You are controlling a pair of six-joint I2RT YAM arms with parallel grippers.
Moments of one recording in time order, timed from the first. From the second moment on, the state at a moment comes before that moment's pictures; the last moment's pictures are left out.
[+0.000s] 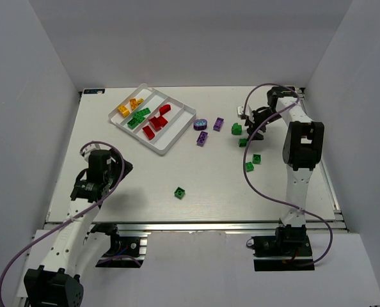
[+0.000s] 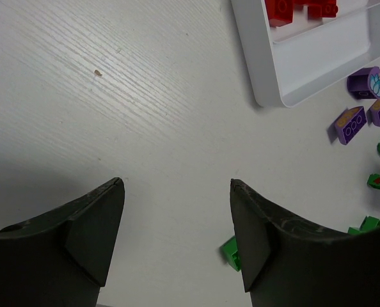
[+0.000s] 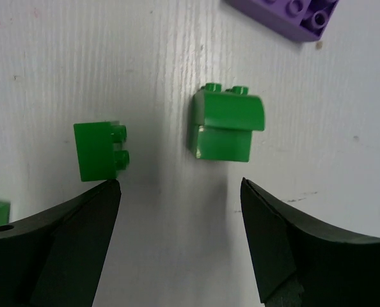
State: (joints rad) left arm -0.13 0.78 0.62 -0.56 -0.14 -0.81; right arm 0.02 2.32 1.96 -1.10 -0.73 -1.64
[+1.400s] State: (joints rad) left arm -0.13 0.78 0.61 -0.57 -0.10 -0.84; right arm 0.07 2.41 2.01 -0.97 -0.78 -1.52
